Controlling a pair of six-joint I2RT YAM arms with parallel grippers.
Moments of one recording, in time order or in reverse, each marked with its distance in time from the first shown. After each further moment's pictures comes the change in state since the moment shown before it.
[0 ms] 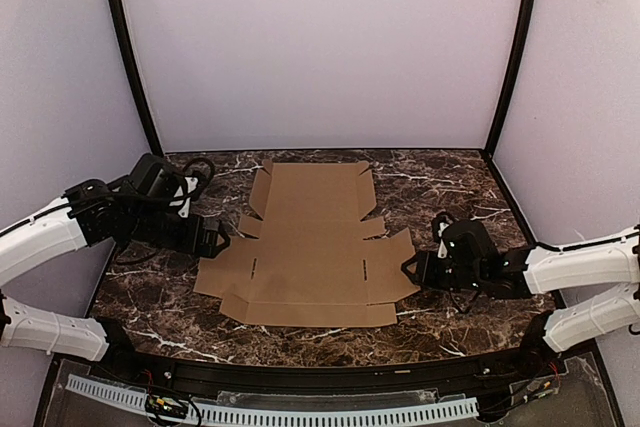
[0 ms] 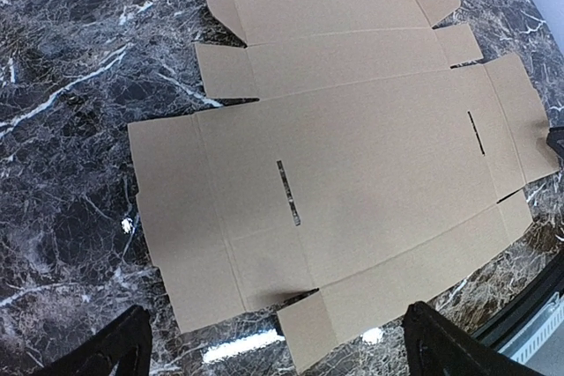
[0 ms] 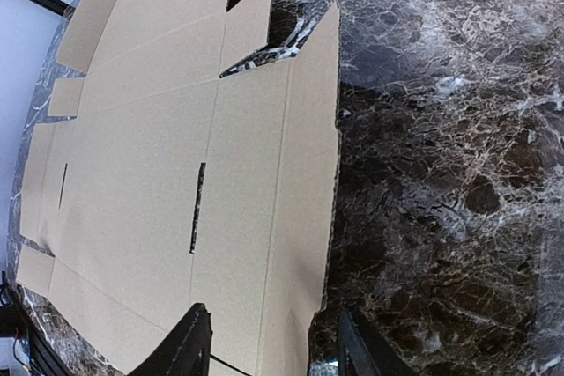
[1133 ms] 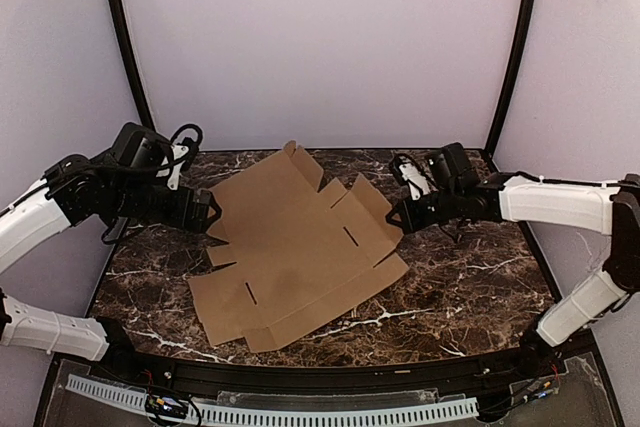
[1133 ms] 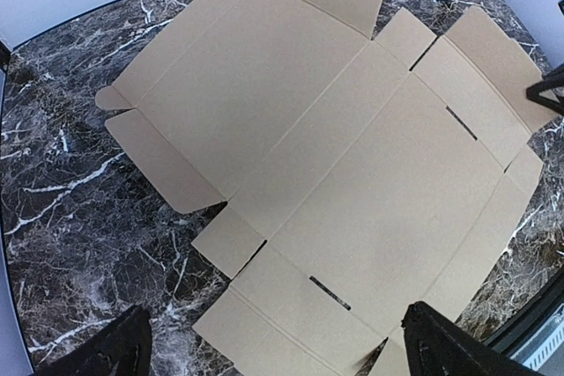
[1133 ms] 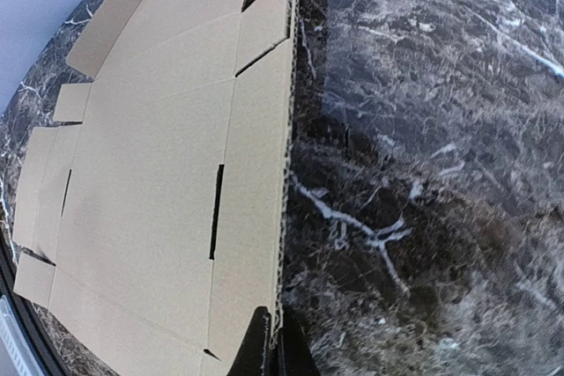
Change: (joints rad) left arm 0.000 0.012 0.204 -0.096 -0.098 0.114; right arm -0.198 0.266 0.513 -0.278 -0.341 -0.641
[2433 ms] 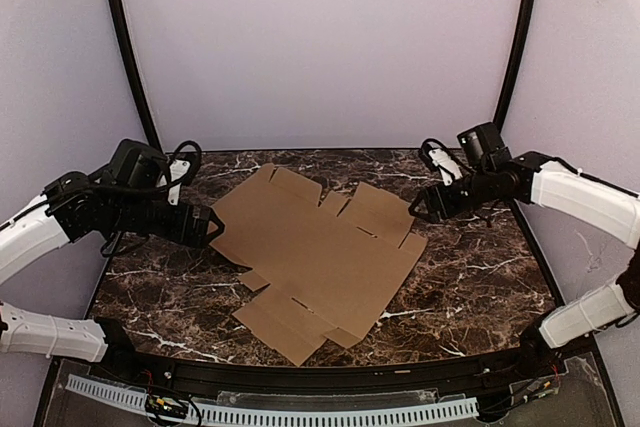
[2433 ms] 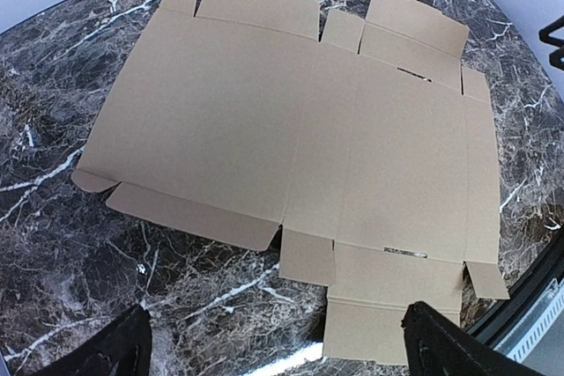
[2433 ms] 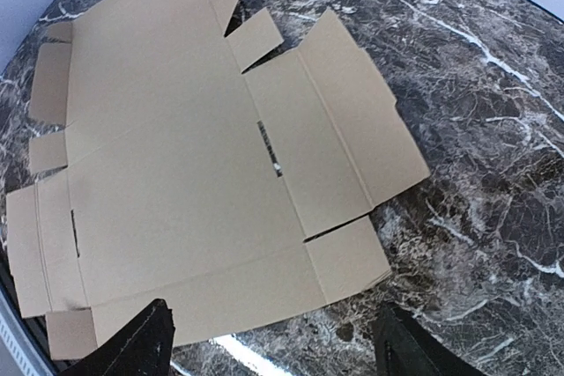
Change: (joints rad) left arm 0.000 -0.072 -0.117 0.060 0.095 0.018; right arm -0.152 -0.103 0.139 -0.329 -0.003 -0.200
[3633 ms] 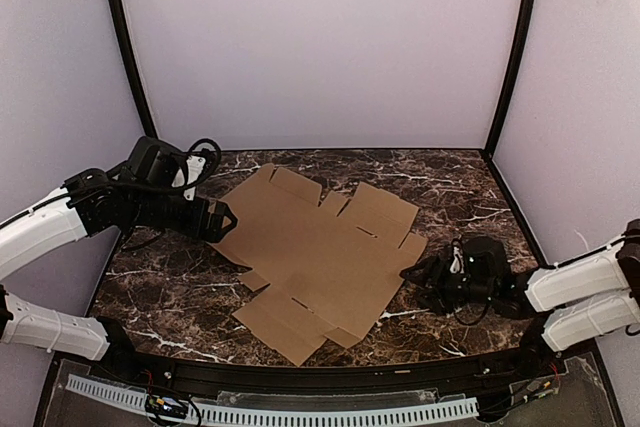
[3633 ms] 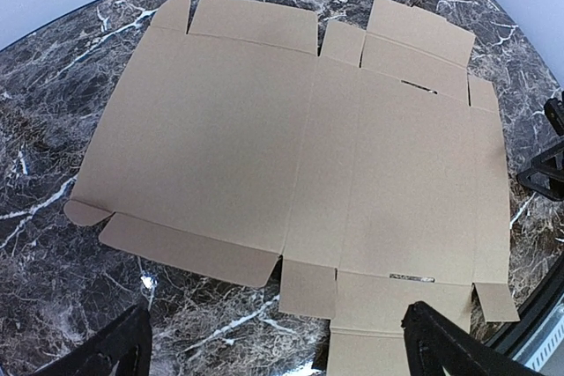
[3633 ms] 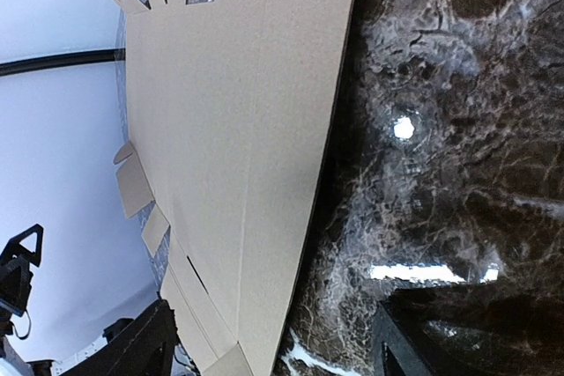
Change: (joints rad) left arm 0.000 0.097 0.000 0.116 -0.017 0.037; right arm 0.234 -0.158 -0.887 0.972 -0.005 1.294
